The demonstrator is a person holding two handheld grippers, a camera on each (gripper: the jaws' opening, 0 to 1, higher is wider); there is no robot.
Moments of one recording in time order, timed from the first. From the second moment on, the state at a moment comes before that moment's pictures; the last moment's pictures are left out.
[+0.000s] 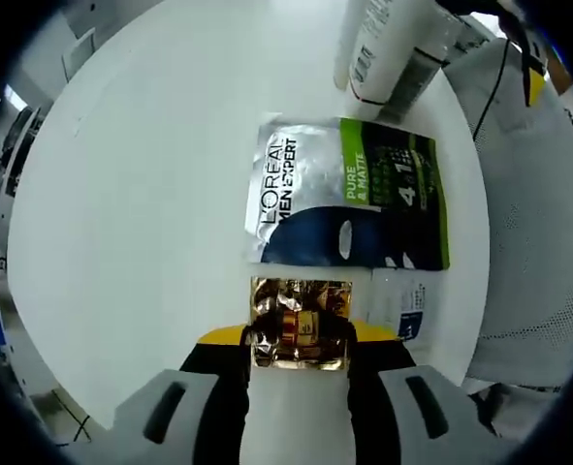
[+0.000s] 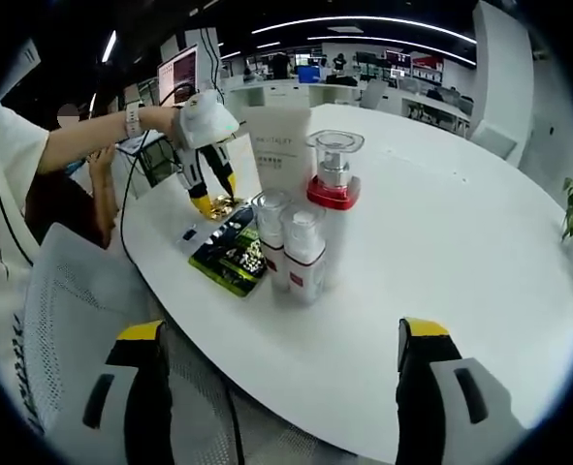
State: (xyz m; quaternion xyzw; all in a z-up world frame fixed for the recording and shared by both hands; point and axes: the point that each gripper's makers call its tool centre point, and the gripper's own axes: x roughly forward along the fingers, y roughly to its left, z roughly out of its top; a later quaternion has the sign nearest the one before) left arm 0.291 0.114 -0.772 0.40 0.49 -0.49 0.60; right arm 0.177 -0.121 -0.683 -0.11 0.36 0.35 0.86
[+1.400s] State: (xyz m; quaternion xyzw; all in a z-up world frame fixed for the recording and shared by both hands) left arm 0.300 0.120 -0.765 0.34 0.44 -0.49 0.67; right arm 0.174 -0.119 -0.678 -0.12 0.35 0.35 0.86
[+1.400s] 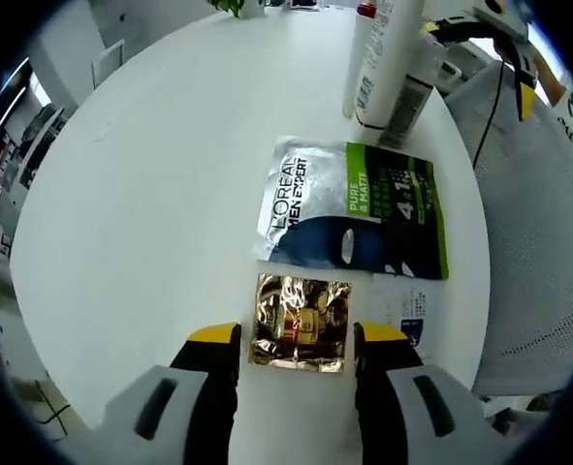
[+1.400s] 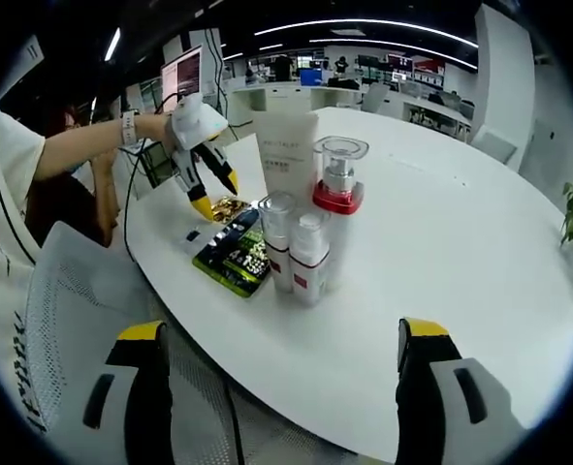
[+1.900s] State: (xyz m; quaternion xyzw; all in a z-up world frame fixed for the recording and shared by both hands) left arm 0.289 0.115 -0.742 0.32 0.41 -0.48 0.71; right arm 0.174 -0.115 -0.672 -0.12 0.34 0.36 0.86
